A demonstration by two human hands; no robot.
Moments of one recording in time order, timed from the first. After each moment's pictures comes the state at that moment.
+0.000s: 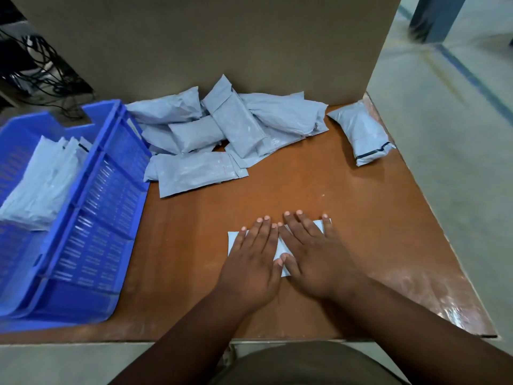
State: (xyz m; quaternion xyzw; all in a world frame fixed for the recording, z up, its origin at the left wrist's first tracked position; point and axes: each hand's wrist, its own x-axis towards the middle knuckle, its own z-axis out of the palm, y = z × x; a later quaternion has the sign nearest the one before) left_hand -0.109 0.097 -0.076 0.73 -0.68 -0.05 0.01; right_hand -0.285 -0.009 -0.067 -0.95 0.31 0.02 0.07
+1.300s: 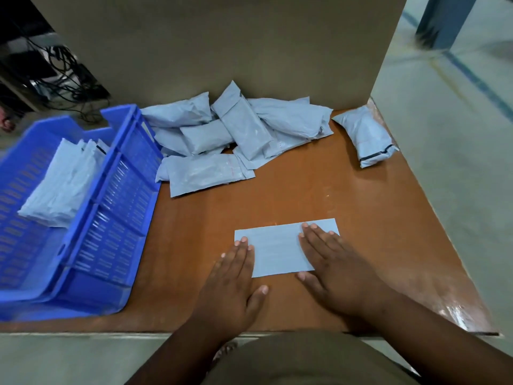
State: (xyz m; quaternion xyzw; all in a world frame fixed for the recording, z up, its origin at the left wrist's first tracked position) left_hand -0.088 0.178 -0.073 0.76 -0.65 -0.07 0.02; right_hand -0.327 0.003 -0.065 -0.95 0.29 0.04 0.09
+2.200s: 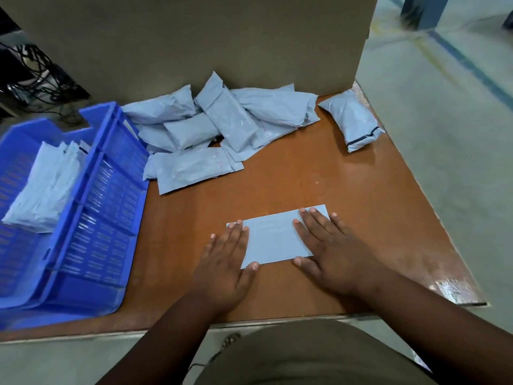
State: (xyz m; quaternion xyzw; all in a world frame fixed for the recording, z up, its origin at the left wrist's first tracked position) left_hand -0.066 0.154 -0.075 0.74 -0.68 -0.05 0.01; right_hand -0.335 -0.002 -0.062 -0.95 0.31 0.04 0.09
